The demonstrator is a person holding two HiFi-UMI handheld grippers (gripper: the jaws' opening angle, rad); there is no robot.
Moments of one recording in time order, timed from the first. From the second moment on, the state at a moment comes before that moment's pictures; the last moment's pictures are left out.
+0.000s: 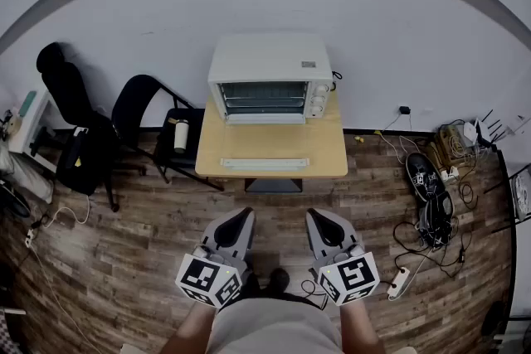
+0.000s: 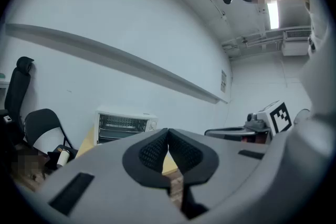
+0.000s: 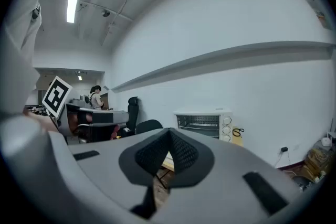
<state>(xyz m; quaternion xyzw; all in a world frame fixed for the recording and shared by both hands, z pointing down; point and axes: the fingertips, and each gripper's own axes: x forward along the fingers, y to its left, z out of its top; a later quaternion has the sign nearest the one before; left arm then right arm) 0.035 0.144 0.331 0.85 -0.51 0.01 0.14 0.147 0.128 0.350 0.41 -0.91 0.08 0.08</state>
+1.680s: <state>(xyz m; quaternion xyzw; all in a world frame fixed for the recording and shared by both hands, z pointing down) 0.002 0.086 0.372 0.84 -0.51 0.05 0.16 0.120 0.068 0.388 0.42 -0.89 0.10 0.12</state>
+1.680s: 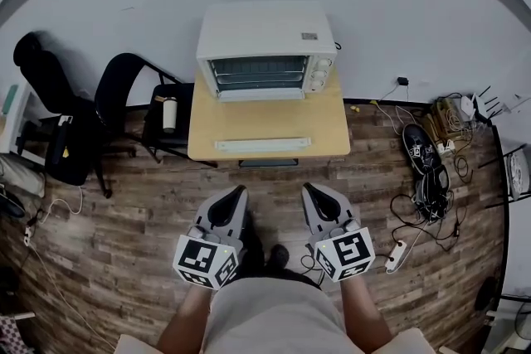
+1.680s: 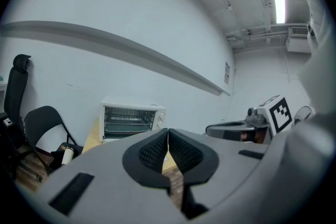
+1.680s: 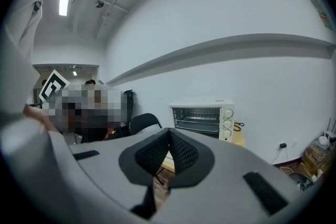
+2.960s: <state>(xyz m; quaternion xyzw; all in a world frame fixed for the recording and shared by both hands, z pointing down) -0.063 -0.042 0.444 0.88 -0.42 0.10 0.19 0.022 -0.035 0.496 0.42 -0.87 0.11 0.22</state>
